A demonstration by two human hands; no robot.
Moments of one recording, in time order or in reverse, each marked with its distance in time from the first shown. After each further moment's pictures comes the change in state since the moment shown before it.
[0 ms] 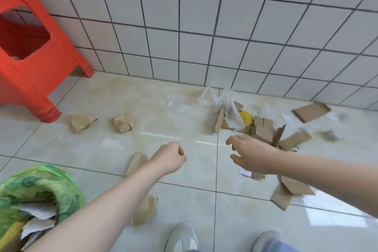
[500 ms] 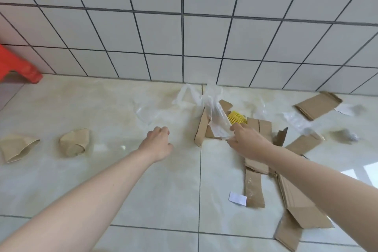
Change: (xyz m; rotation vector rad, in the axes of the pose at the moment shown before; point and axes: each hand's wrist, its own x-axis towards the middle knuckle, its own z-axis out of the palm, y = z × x) left_hand 0.201 0.044 0.050 0.312 0.013 0.072; right_hand 0.147 0.152 0.052 0.267 0.112 0.283
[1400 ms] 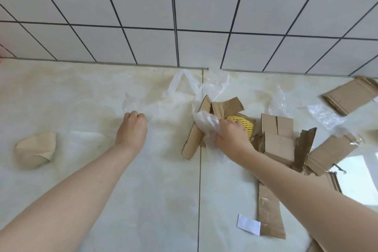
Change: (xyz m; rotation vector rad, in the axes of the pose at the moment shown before) left_hand 0.127 -0.057 0.041 0.323 0.325 -0.031; right_hand 0.109 0.000 0.074 0.123 0.133 0.026
